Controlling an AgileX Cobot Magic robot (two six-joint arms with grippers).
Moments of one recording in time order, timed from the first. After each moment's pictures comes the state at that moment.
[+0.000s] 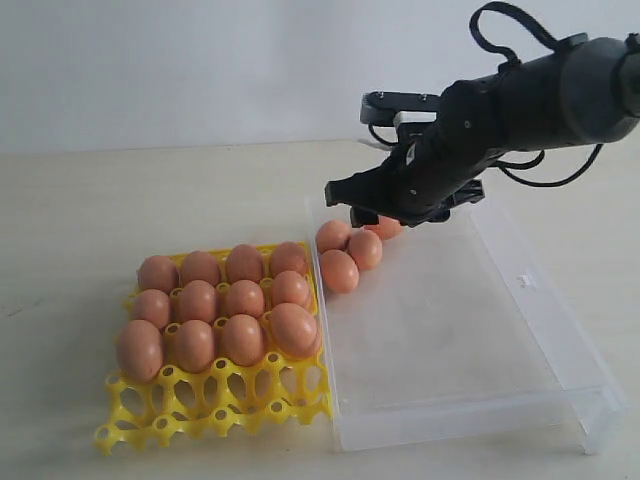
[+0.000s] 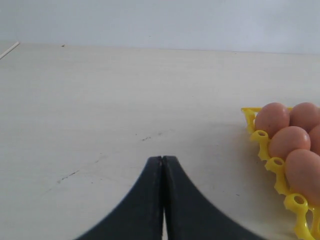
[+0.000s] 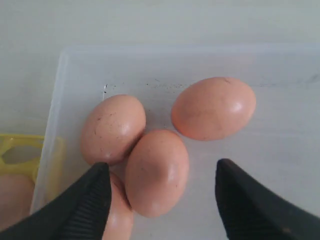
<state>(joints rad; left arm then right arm) 0.05 0.01 0.00 -0.05 0.37 -0.03 0.45 1.98 -1.29 0.02 0.39 0.30</state>
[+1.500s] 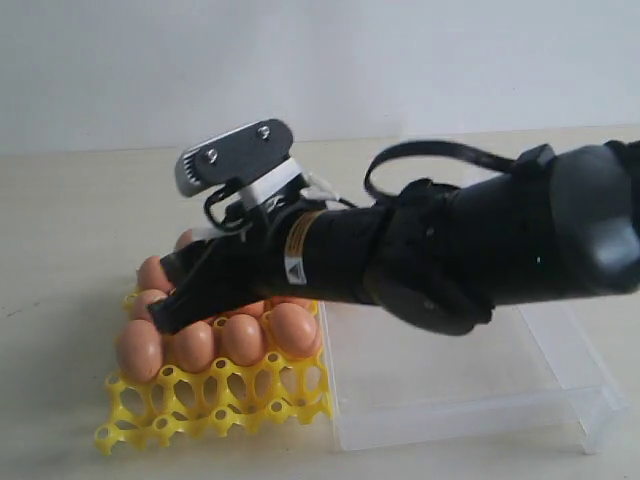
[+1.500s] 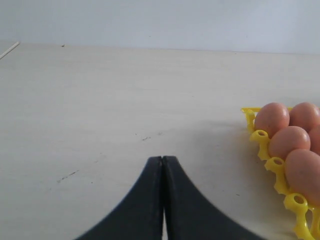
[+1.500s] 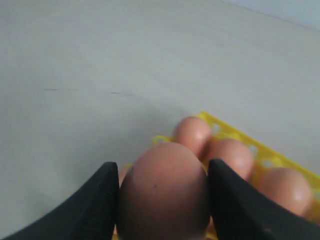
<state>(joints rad) 0.05 0.01 0.00 -0.05 0.37 -0.03 0.87 1.79 -0.95 -0.34 -0.29 0.41</state>
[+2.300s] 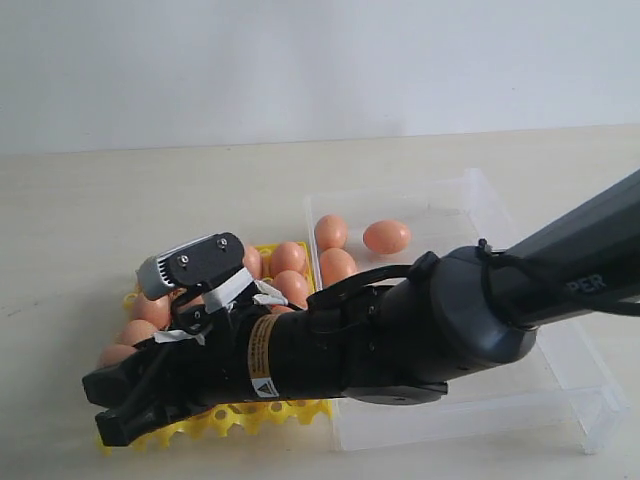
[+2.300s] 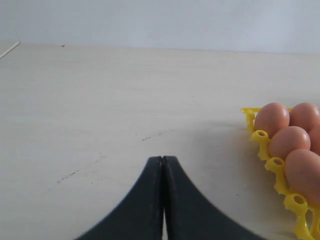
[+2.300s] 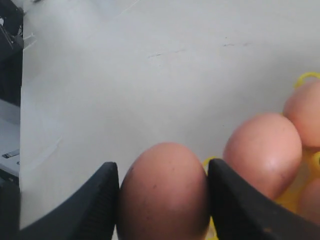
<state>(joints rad) 0.05 0.01 0.00 -0.05 0.37 -0.03 0.91 2.02 -0.93 -0.67 -0.67 0.87</state>
